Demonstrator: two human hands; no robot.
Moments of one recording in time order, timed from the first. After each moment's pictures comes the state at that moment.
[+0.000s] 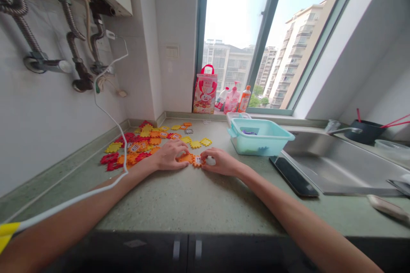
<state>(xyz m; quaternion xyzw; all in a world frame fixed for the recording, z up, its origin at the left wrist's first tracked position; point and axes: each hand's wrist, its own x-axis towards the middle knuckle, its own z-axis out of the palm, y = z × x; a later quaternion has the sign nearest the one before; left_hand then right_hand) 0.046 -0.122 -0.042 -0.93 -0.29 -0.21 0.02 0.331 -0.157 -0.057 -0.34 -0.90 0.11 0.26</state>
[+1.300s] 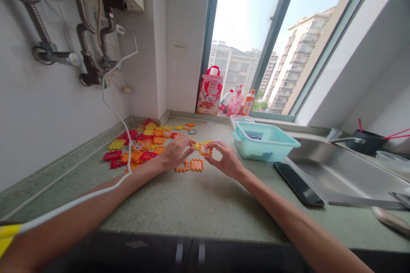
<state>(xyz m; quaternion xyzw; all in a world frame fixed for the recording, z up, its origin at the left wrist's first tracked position) 0.052 -0.118 -0.045 -0.89 -0.31 -0.33 -0.06 0.316 -0.159 -0.049 -0.34 -0.84 0.03 0.42</state>
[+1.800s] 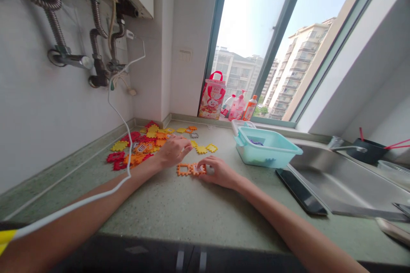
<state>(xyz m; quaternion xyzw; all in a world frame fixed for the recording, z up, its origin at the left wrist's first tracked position) 0.033 -0.110 -0.032 -0.90 -0.32 -0.29 0.06 0.293 -0.165 -0.057 -0.34 -0.90 0.11 0.26</state>
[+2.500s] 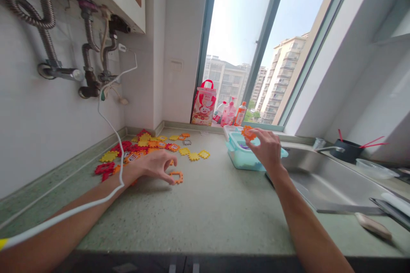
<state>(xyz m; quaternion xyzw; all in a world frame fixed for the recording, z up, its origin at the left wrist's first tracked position) -0.001 -0.114 -0.016 -0.93 -0.32 -0.13 -0.12 0.454 -0.155 0.024 -0.57 -0.65 -0.34 0.37</state>
